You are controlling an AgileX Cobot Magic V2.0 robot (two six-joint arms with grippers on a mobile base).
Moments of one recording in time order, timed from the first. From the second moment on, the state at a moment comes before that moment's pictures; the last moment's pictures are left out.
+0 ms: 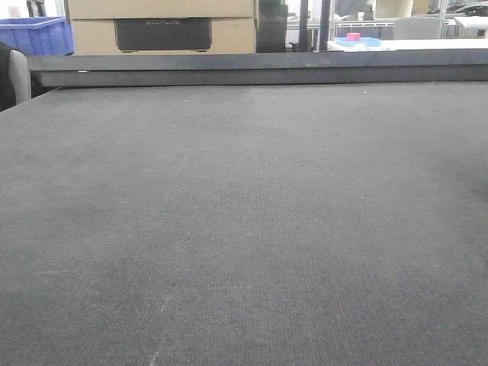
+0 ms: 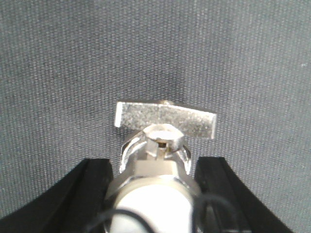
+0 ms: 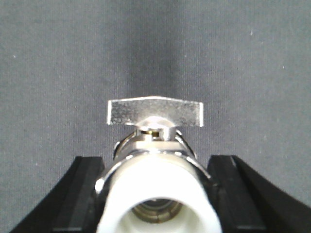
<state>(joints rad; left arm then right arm) 0.15 1.58 -1.12 0.01 1.08 0.13 -0.06 1.20 -1.09 0.03 1.13 0.03</state>
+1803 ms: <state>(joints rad) 0.15 0.45 -0.65 -0.25 0.59 0.13 -0.06 0.55 -0.74 0.03 0.67 0.03</state>
